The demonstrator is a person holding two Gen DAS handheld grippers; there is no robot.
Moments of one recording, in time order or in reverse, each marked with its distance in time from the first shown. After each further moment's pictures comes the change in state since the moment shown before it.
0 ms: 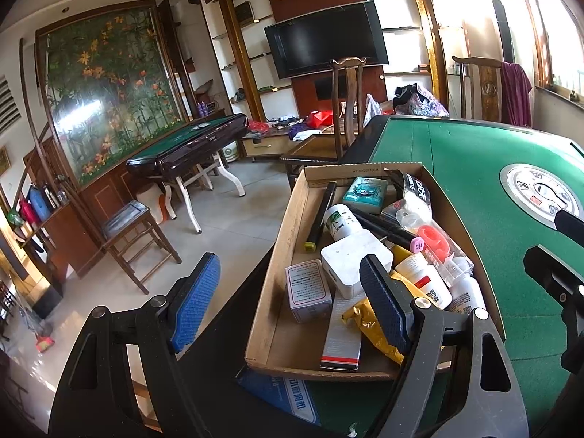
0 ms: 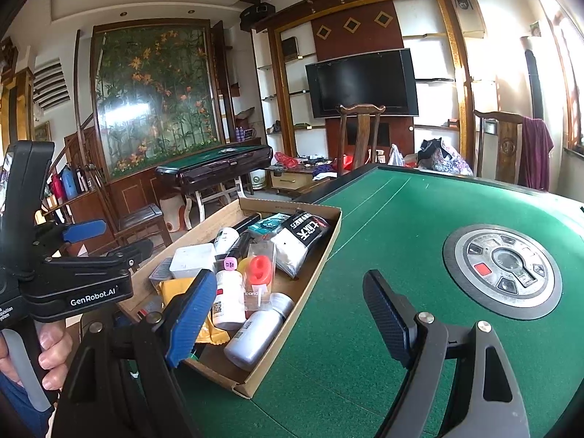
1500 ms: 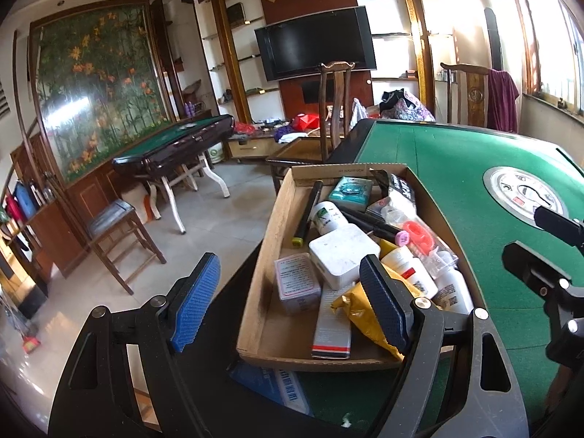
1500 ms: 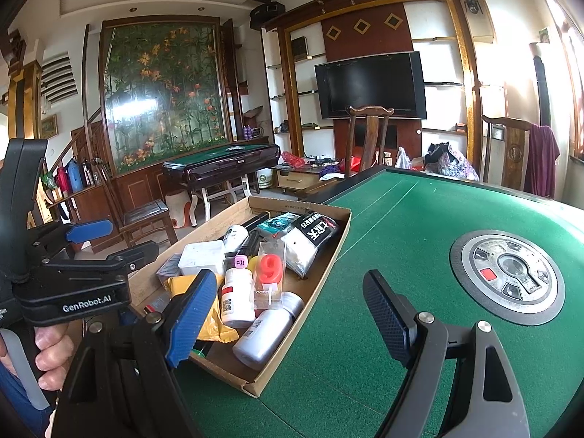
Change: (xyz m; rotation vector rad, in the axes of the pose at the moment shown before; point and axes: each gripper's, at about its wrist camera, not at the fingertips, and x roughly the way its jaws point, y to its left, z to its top) left arm -0.010 0.003 -0.011 -0.017 -0.021 -0.059; right arm 0.005 -0.001 -0.002 -0.027 -0.005 0.025
